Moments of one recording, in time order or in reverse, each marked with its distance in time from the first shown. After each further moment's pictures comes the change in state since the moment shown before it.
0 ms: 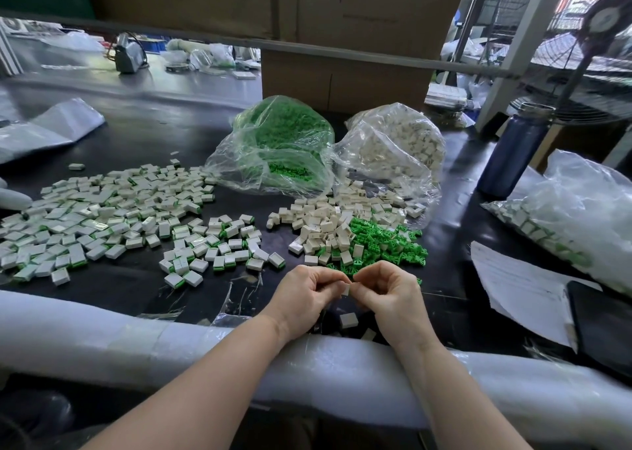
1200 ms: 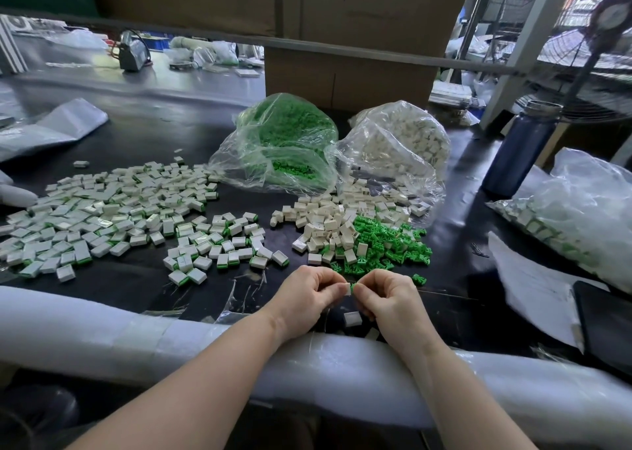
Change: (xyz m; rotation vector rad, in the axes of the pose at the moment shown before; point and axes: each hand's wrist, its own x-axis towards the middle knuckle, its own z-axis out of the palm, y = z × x) left_hand -0.001 -0.002 -0.006 0.045 -0.066 -0.033; right_hand 0.000 0.003 0.003 -0.144 -0.051 0.040
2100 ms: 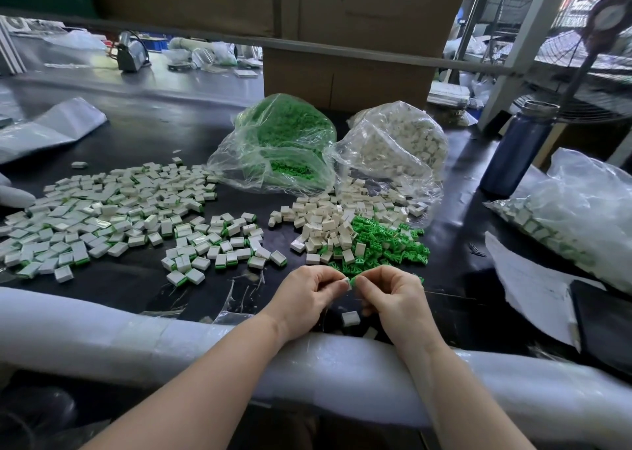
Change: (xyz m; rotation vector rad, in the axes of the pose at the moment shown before) left_hand 0.000 0.001 0.003 0.036 0.039 0.063; right_hand -0.002 0.000 -0.003 0.192 0.054 0.003
